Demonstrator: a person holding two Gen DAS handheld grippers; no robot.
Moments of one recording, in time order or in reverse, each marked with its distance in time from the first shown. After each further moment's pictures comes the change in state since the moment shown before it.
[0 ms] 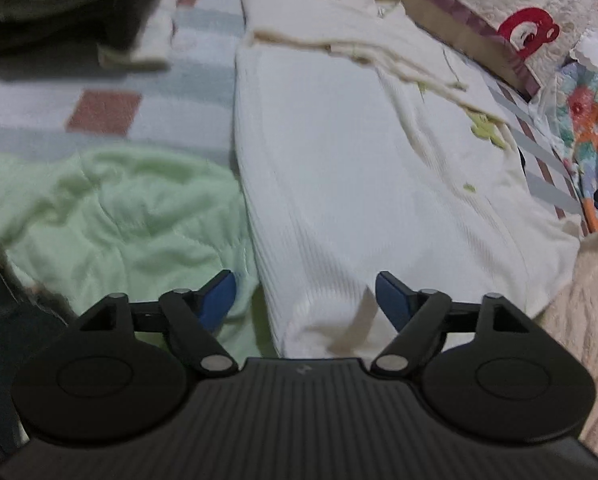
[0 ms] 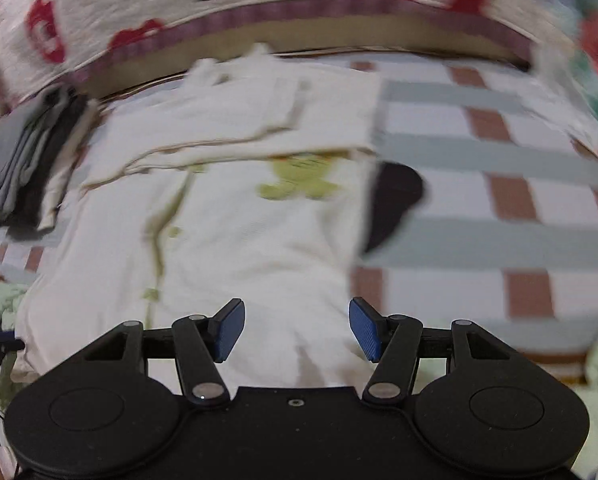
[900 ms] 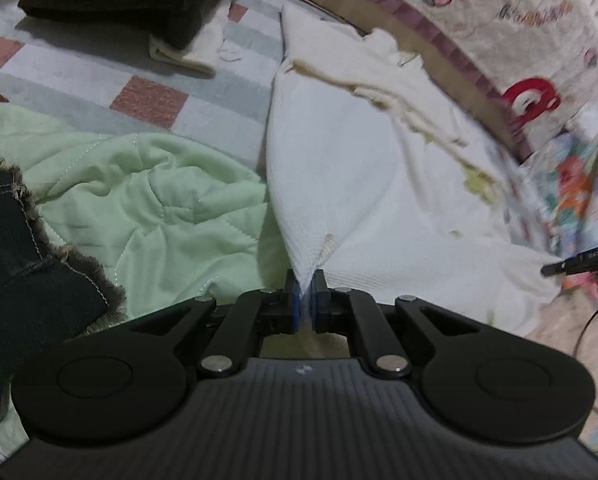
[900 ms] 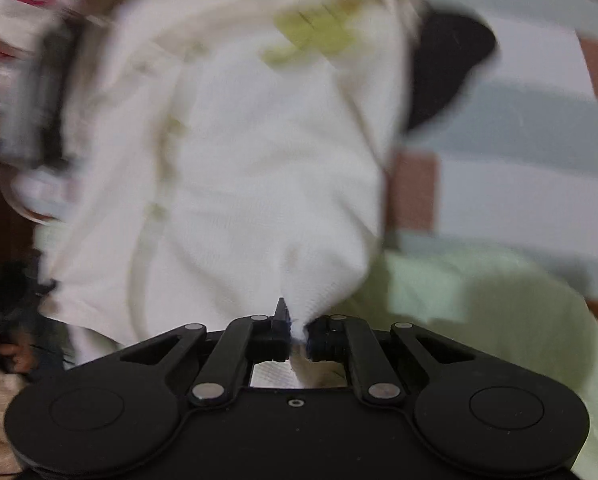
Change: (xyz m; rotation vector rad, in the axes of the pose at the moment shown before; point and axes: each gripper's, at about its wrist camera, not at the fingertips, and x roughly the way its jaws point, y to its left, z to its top) left arm -0.038 0.034 -0.015 -0.140 -0.120 -0.073; right arm 0.069 -0.019 0.021 0.030 0.353 0.415
